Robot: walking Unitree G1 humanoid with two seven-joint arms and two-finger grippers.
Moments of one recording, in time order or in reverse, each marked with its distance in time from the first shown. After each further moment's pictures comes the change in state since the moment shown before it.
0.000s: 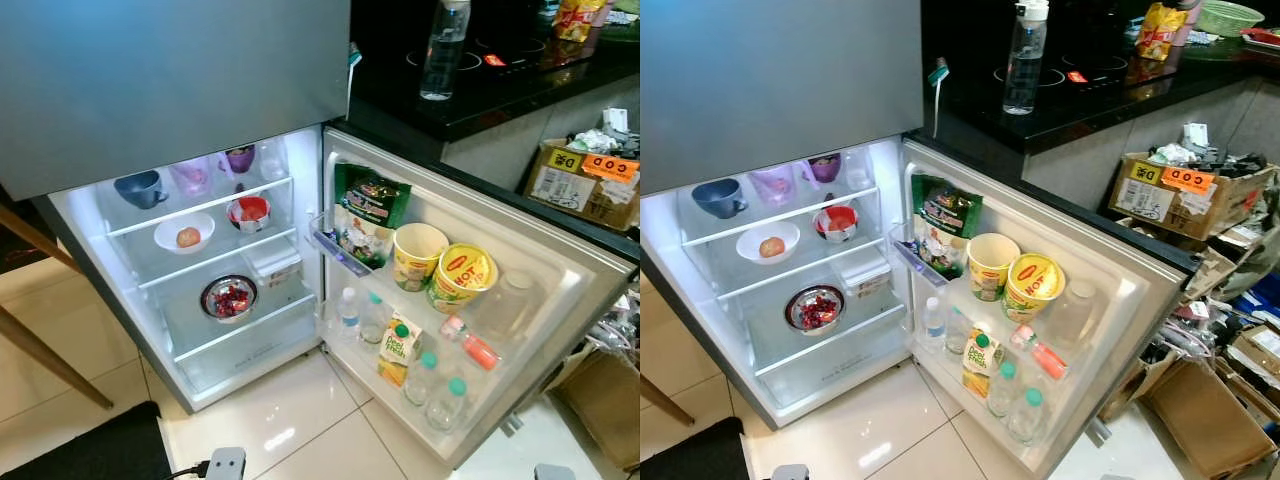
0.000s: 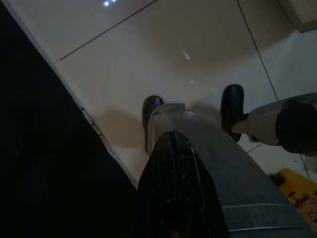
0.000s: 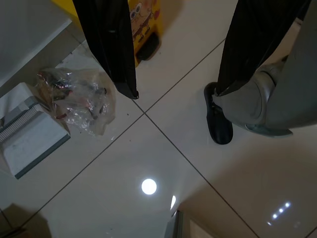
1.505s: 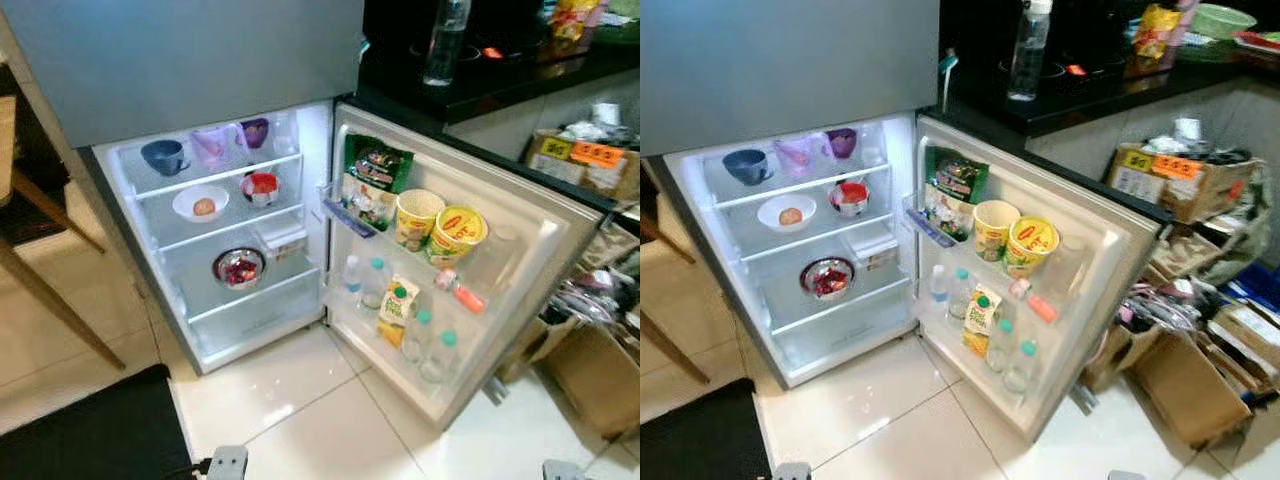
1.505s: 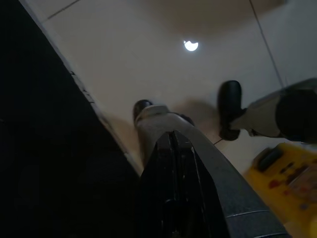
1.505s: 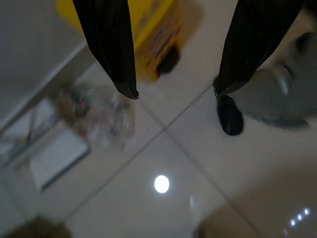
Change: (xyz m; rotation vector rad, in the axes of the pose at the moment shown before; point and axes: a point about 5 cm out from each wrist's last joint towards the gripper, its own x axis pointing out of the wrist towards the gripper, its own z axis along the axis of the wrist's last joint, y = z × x) left arm 0.000 0.000 0.003 0.031 -0.005 -0.015; right arm 0.003 -0.006 0.024 0.010 -0.067 -0.043
